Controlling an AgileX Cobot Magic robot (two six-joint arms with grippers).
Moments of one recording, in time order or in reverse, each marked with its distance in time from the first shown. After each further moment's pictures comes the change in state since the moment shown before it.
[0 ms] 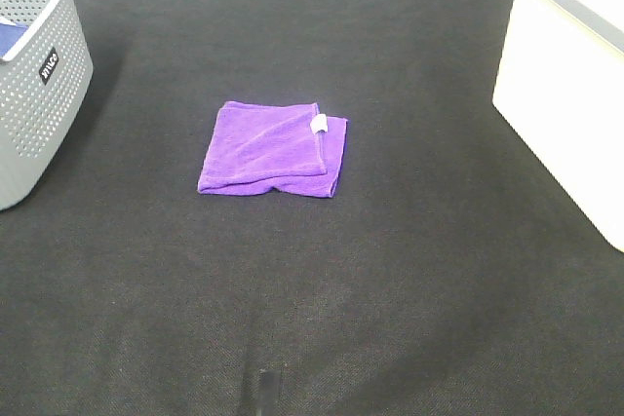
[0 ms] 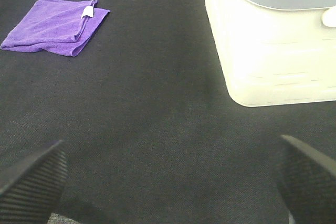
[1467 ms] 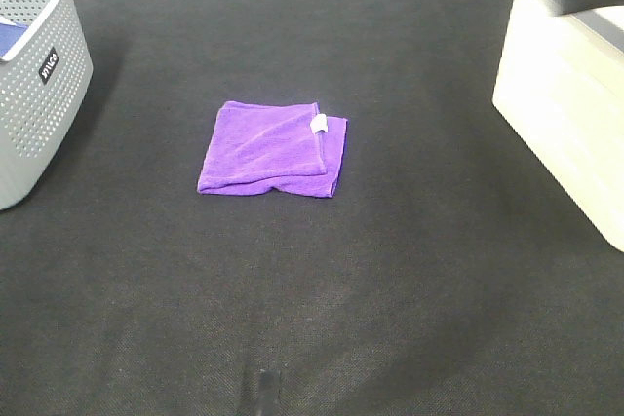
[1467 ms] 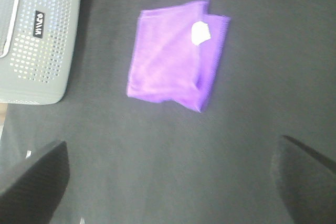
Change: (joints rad) left arm 0.000 0.000 0.000 0.000 0.000 0.000; right arm 0.076 1.547 -0.845 0.526 -0.155 -0.082
